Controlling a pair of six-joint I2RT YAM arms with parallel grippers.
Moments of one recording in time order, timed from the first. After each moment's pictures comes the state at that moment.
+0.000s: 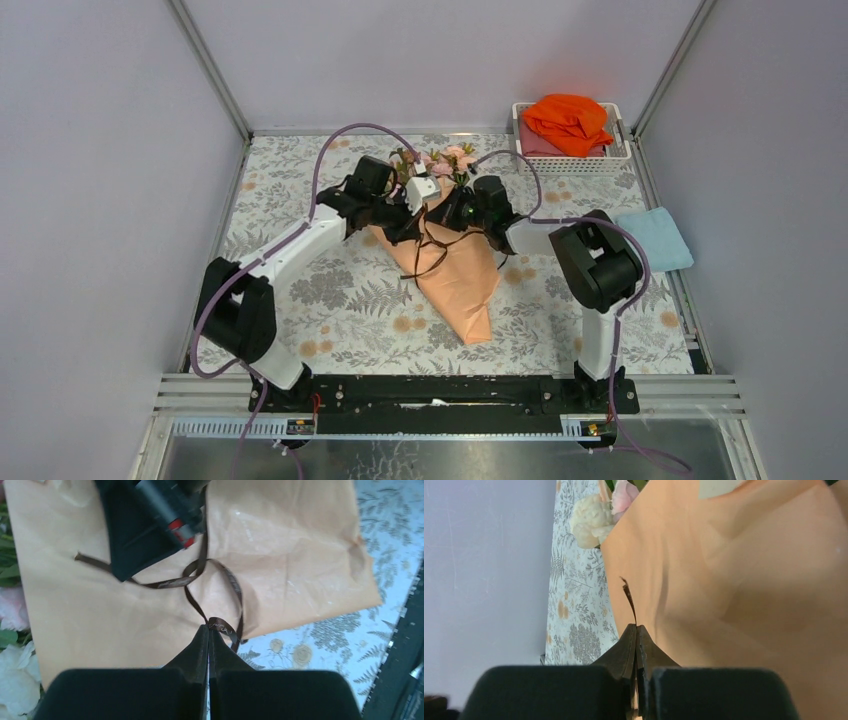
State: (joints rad) left arm -0.47 1.60 1.23 -0.48 0.55 0.43; right arm 0.52 1.95 1.05 0.49 -0.35 0.89
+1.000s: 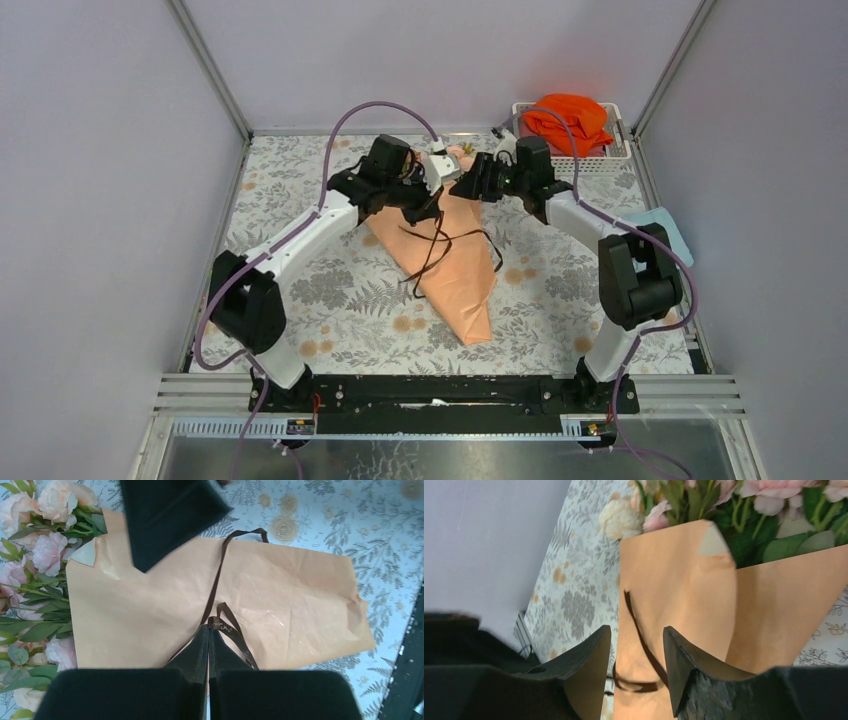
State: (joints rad) left arm -0.53 1.65 1.44 -0.52 0.55 0.40; right arm 0.34 1.80 1.22 0.09 -0.62 0.54
